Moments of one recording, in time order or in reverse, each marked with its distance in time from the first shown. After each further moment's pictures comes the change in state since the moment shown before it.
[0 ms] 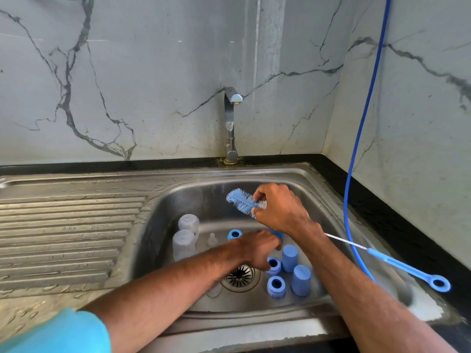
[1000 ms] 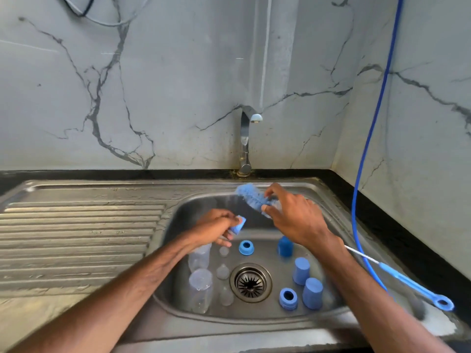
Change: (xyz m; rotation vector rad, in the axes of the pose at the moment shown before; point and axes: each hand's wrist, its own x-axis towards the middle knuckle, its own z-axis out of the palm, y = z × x) left_hand -0.102 -0.080 -0.051 -1.203 0.369 -0.452; right_hand -0.015 -0.027 -0.020 -0.160 0.101 -0.104
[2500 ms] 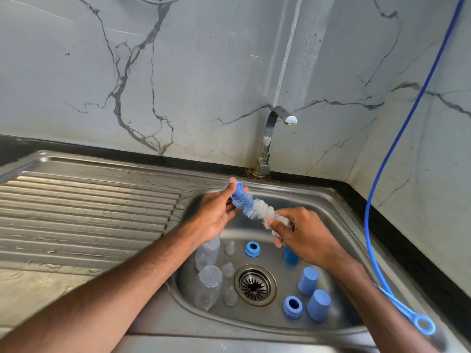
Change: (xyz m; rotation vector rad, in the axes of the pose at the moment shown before) left_hand -0.005 0.023 -0.011 -0.963 0.211 0.089; right_hand -0.017 -0.029 -0.007 0.237 -0.234 -0.029
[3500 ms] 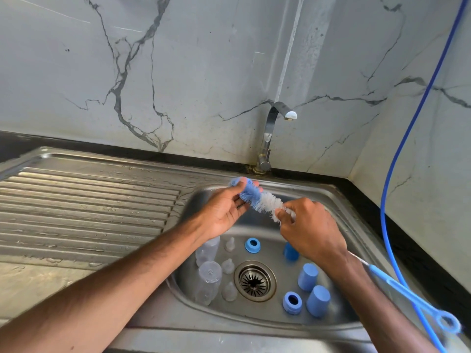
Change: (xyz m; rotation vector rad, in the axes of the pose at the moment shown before) left_hand -0.006 -0.004 0.013 -0.090 -0.097 -0.063; right_hand -0.004 -0.010 -0.001 -0.217 0.230 0.120
